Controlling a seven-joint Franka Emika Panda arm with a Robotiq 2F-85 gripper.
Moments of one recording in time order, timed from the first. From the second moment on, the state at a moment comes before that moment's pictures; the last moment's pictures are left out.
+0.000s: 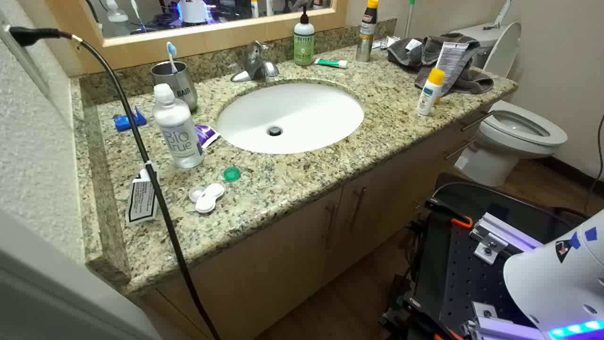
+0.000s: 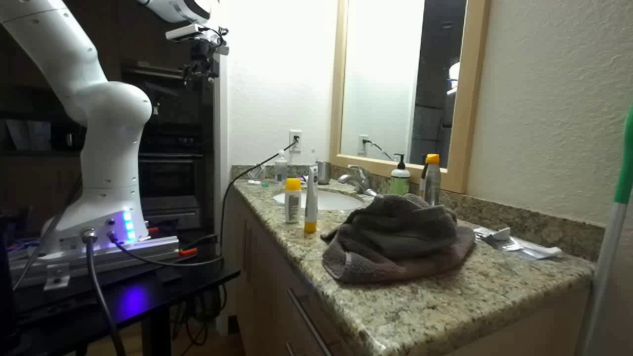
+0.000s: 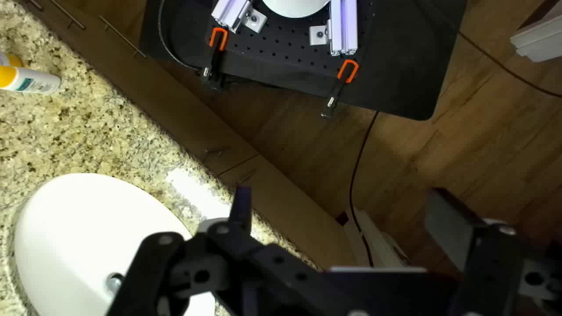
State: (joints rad) arm 0.13 -0.58 0.19 -2.18 0.02 1.37 0.03
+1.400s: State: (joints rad) arm -0.13 -0.42 -0.16 -2.15 0.06 1.61 0.26
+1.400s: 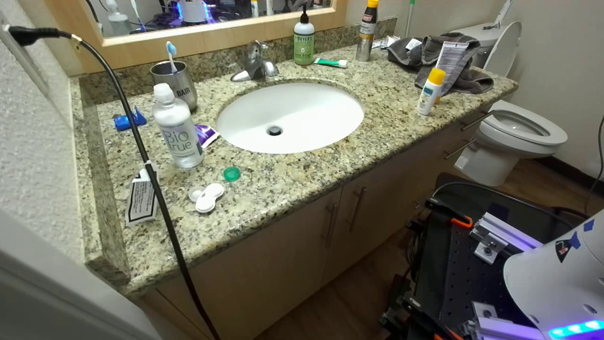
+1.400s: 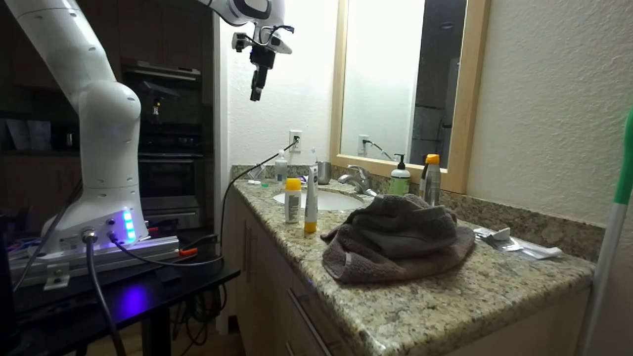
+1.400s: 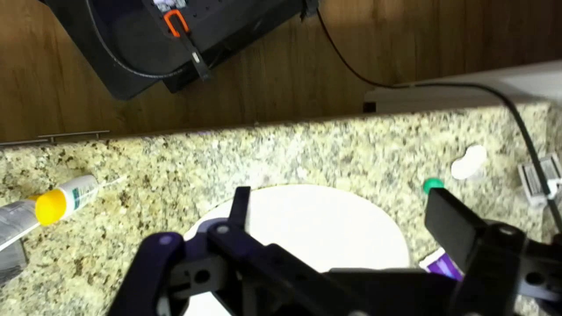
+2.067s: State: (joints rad) arm -0.21 -0.15 -0.20 -1.87 0.07 1.72 0.46
